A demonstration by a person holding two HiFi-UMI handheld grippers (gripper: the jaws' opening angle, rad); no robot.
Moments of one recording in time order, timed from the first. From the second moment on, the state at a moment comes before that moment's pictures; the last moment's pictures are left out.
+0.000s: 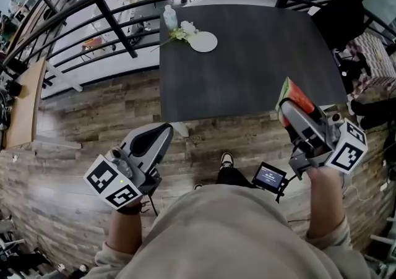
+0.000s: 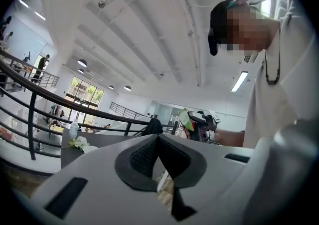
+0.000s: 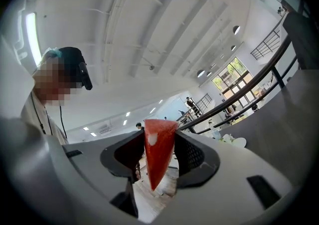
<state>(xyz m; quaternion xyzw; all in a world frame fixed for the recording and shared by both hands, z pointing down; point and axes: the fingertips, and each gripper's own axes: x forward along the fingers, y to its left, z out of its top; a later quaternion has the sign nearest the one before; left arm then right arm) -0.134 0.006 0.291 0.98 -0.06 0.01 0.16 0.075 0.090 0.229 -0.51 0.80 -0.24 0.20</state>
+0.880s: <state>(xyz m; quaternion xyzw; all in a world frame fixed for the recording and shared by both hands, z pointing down) 0.035 -0.044 0.275 0.98 -0.10 0.04 0.18 0.268 0.025 0.258 -0.47 0.80 -0.28 0.25</state>
